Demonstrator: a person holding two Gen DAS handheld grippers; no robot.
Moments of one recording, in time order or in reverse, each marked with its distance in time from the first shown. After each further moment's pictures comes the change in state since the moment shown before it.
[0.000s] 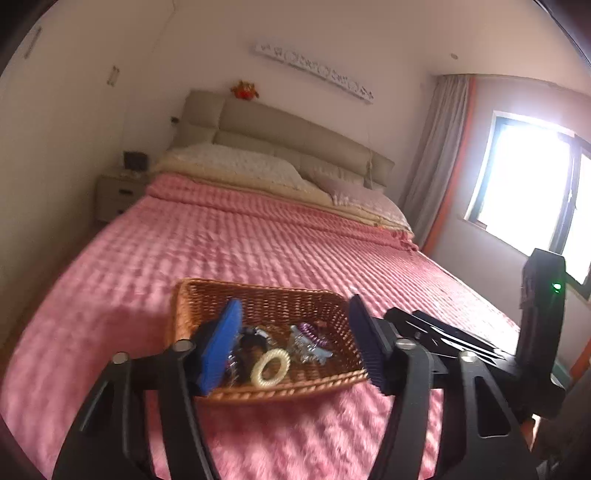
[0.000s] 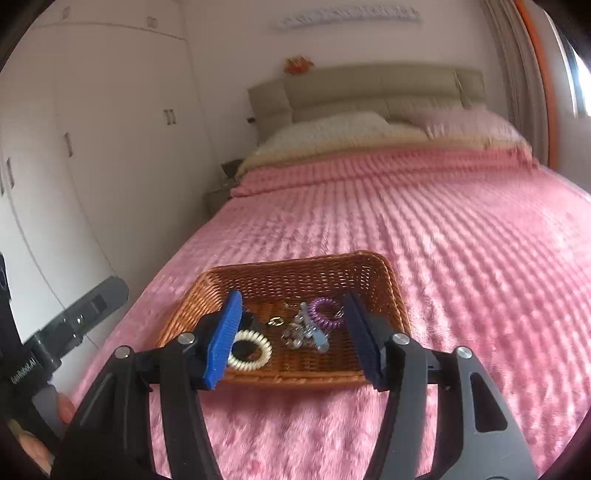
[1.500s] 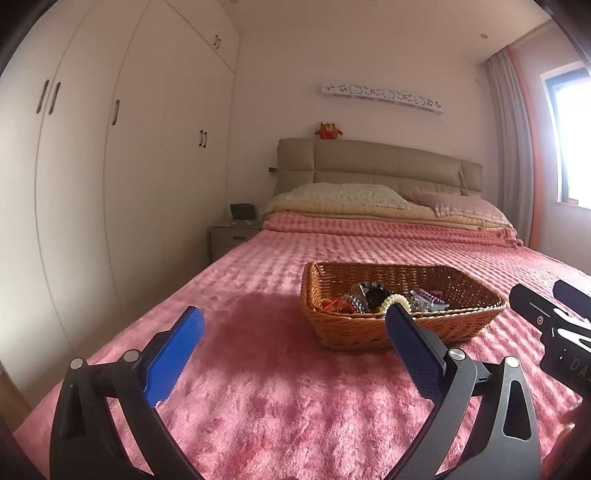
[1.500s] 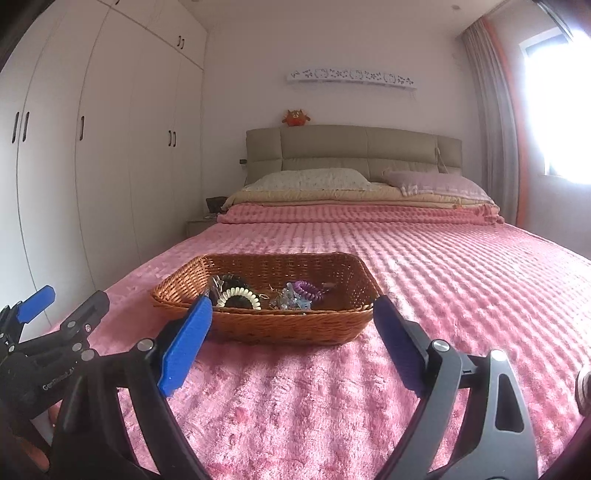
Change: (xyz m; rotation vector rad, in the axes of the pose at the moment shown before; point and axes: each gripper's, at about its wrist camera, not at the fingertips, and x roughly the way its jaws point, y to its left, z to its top) left arm -0.055 -0.002 -0.095 0.136 -0.172 0.480; right arm -0.056 0.028 -0.101 -0.123 -0.234 -0.139
